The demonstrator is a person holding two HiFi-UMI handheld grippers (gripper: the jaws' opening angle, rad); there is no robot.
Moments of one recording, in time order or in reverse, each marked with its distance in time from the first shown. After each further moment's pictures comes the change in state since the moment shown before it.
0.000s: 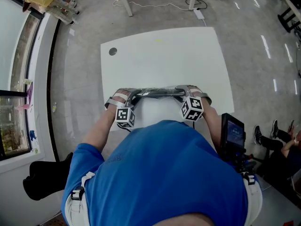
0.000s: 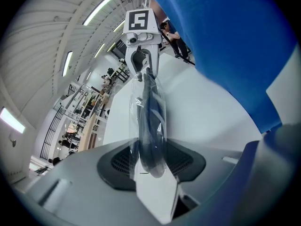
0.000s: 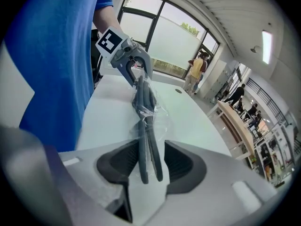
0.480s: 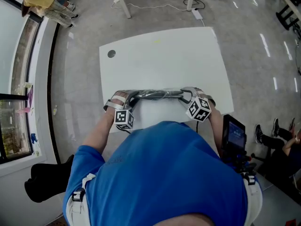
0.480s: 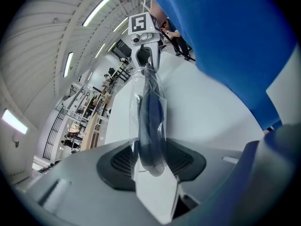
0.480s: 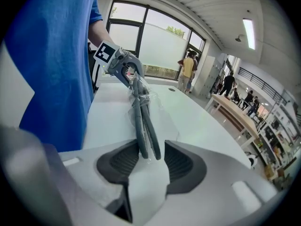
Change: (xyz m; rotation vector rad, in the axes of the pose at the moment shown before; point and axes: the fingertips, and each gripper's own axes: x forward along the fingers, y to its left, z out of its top) left arm 0.001 -0.002 -0.009 0.006 0.016 0.024; right arm -0.014 0.001 -0.028 0.163 -0.082 0.013
